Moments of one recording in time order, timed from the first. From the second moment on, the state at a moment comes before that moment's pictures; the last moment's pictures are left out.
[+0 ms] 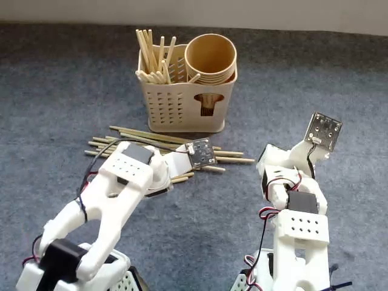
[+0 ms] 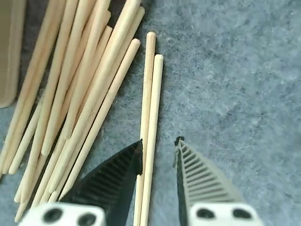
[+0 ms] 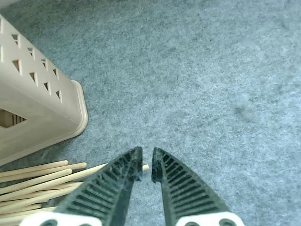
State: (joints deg) left arm 17.4 -16.4 44.5 60.8 -43.4; right arm 2.2 -54.7 66.9 35.9 -13.6
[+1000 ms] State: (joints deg) left arm 17.6 5.3 32.0 62.5 -43.7; right arm 2.2 -54.7 66.9 35.9 -13.6
